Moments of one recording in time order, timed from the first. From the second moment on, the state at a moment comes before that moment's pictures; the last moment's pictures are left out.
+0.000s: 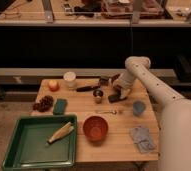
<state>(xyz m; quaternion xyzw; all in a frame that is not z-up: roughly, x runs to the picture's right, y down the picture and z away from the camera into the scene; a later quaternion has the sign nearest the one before) 0.167 0.010 0.928 -0.24 -0.18 -0.17 0.94</state>
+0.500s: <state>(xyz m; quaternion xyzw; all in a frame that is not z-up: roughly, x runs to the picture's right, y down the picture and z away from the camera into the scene) 0.160 0.029 0.937 -0.25 -0.18 -0.19 0.93</state>
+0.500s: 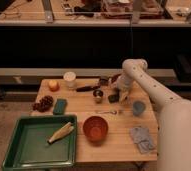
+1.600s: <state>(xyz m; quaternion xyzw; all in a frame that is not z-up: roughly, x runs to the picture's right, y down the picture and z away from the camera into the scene) 0.160 0.040 0.971 -0.27 -0.17 -0.18 0.93</state>
